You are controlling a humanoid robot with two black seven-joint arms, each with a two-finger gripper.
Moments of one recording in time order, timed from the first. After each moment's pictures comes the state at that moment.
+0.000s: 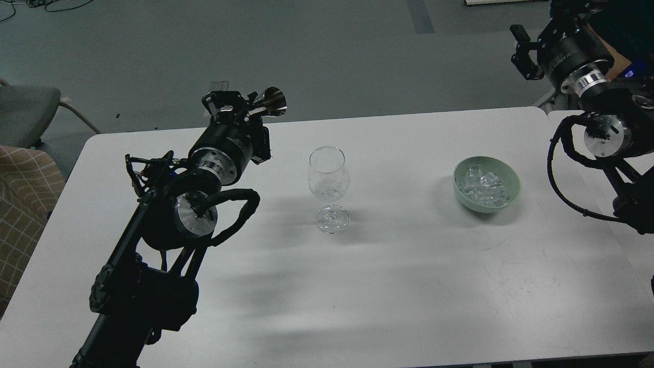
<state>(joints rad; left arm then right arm) -0.38 0.01 -1.33 -1.62 0.59 0.49 0.33 0.79 -0.41 1.00 0.87 -0.47 0.11 0.22</state>
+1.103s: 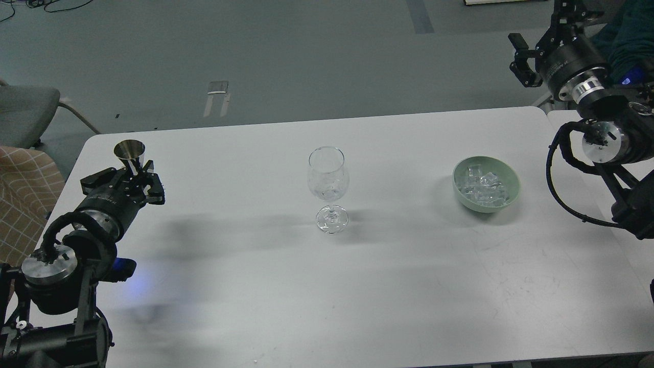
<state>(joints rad) -0.08 0.03 -1.86 -1.43 0.03 0.23 0.31 0.77 -0.41 1.00 0.87 -0.47 0.11 0.22</state>
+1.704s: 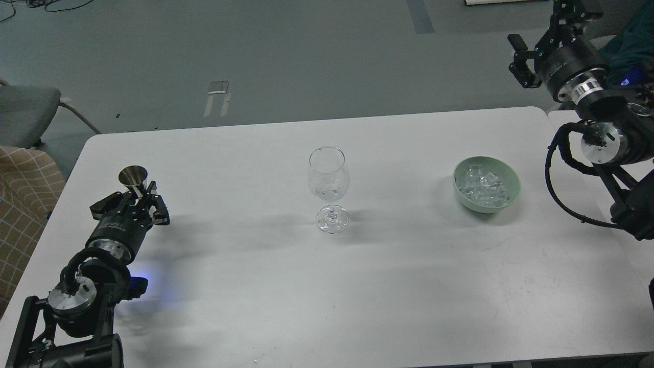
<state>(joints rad) -0.09 0.02 -1.86 -1.18 0.02 -0.03 0.28 0.77 -0.40 1.00 0.87 -0.47 0.11 0.22</state>
